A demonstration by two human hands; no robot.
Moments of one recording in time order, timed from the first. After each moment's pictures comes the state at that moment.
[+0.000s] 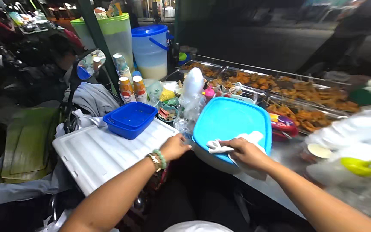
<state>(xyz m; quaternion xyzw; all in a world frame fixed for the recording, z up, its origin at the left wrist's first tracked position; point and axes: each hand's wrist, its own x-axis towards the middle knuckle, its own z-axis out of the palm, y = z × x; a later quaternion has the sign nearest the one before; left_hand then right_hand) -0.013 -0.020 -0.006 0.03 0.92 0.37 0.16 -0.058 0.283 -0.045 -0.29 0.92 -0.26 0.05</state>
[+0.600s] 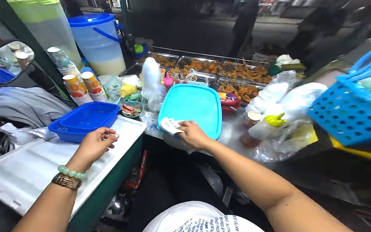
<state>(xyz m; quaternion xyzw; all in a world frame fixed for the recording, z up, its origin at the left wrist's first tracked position) 0.013 -0.119 0.003 -0.08 0.89 0.45 0.03 -0.048 0.230 -0.057 -0.20 0.94 -0.27 0.07</state>
